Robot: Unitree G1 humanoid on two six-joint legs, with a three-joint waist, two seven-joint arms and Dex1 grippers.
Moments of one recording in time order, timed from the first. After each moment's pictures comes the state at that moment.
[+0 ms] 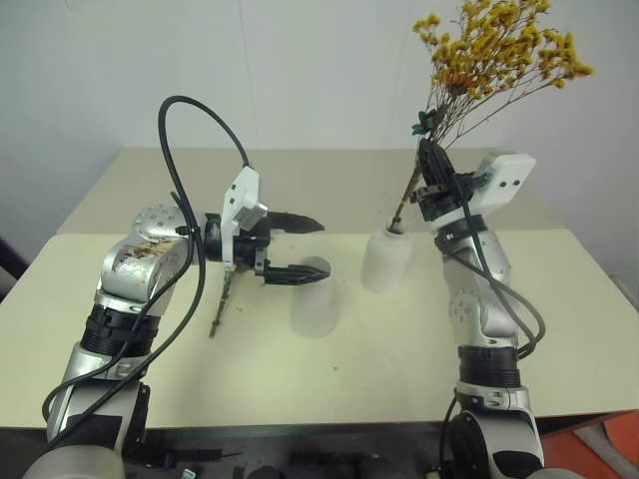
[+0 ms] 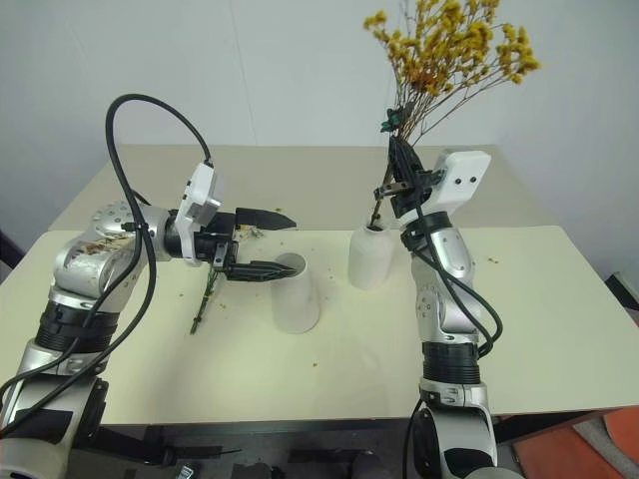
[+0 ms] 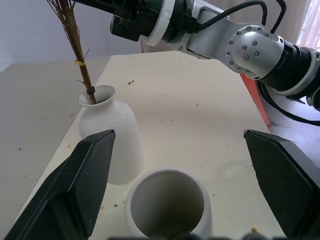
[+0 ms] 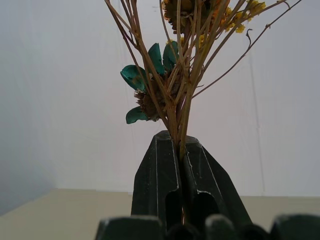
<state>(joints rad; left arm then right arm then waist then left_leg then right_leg) -0.84 0.65 -0.08 0.00 -0.49 0.53 -1.28 -0.71 -0.13 -0.19 0.03 0.32 0.03 0.29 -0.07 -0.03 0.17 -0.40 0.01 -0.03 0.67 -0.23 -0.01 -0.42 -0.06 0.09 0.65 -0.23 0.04</state>
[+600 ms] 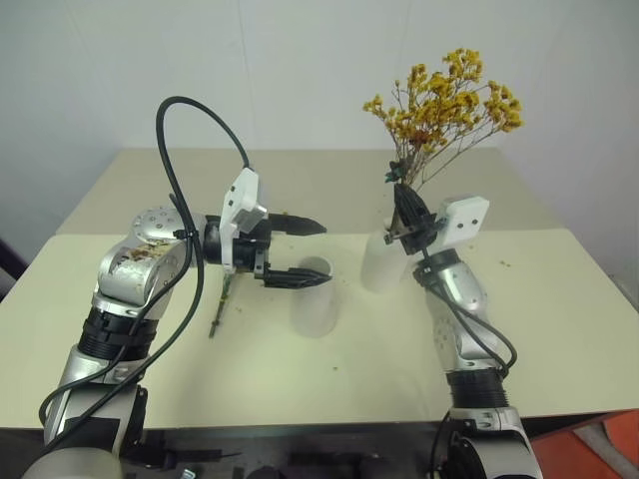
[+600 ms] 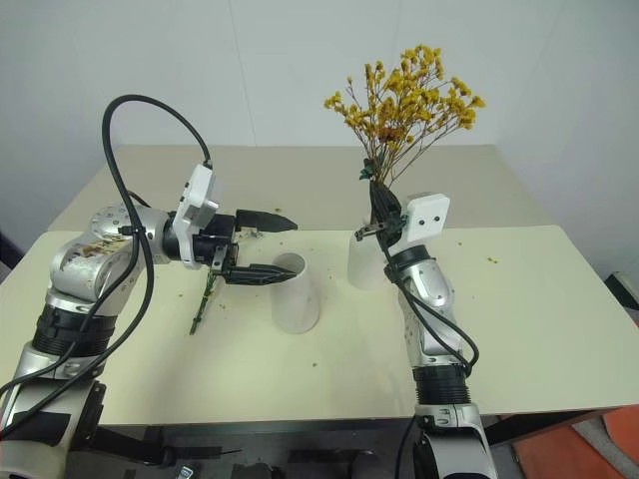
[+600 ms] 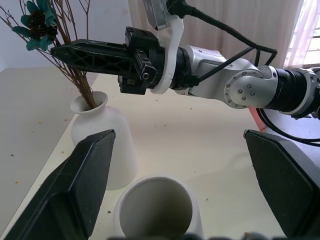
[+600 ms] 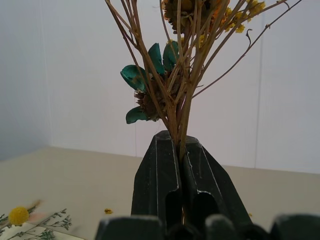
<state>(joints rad) -0.83 0.66 -0.08 -0.03 -0.51 0.54 -1.28 -0.60 -0.11 -0.10 0.12 0.19 -0.13 0.28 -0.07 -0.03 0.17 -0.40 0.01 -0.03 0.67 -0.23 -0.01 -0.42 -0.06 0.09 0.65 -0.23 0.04</state>
